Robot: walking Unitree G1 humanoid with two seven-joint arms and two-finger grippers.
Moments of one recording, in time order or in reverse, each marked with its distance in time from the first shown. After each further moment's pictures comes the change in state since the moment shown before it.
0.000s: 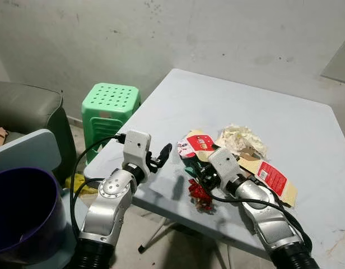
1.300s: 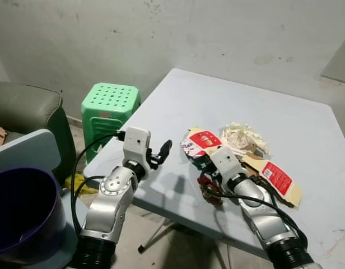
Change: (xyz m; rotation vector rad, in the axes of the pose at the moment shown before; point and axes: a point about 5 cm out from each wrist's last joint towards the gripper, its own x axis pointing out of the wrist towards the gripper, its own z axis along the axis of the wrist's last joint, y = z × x) left arm 0.003 0.001 0.005 -0.015 -0.013 0.021; right arm 0.006 -0.007 -0.009 -0.022 0.078 -0.153
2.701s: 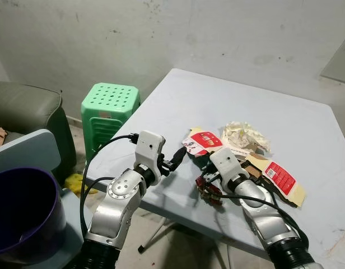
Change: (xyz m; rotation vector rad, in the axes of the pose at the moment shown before) left arm -0.001 -0.021 -0.002 0.009 0.008 -0.137; right arm -0.005 -0.004 0.006 0.092 -0.112 0.092
